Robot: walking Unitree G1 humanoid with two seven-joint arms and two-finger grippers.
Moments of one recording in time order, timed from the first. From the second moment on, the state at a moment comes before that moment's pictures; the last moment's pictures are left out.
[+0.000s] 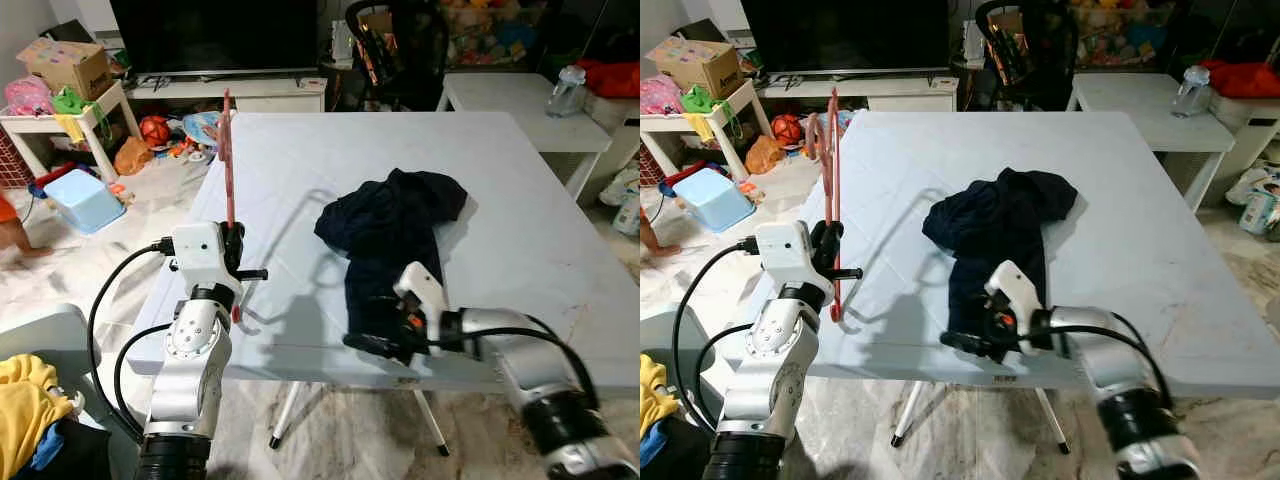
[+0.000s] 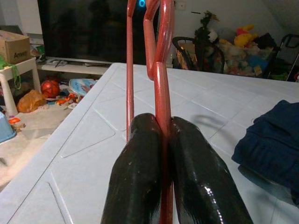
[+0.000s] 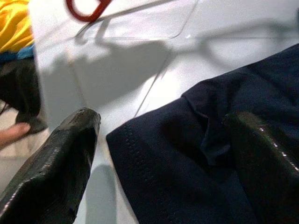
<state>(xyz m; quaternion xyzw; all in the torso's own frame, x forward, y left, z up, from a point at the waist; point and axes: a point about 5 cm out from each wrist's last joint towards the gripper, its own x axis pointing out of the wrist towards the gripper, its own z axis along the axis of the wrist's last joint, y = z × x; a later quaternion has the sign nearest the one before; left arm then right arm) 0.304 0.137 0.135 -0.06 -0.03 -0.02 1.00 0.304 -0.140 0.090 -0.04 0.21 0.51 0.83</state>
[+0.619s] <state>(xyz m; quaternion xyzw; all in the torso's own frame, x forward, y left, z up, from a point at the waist) 0.304 0.136 0.132 -0.06 -0.02 -0.02 1.00 0.354 -0.122 0.088 -0.15 0.23 0.37 0.89</state>
